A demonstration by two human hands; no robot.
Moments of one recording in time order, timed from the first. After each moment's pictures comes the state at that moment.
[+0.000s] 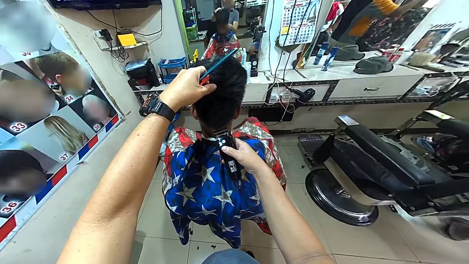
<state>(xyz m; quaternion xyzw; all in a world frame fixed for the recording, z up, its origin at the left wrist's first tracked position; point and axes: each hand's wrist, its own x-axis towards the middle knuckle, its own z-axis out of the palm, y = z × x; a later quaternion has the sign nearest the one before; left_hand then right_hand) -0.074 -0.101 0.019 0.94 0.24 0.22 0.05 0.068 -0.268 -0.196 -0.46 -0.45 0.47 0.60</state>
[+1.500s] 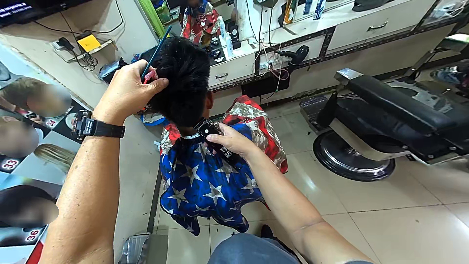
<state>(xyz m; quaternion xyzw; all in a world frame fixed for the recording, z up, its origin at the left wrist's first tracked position) -0.073 -0.104 0.022 0.94 0.28 0.21 0.03 0.107 -0.263 -0.201 -0.42 -0.44 0.52 0.60</state>
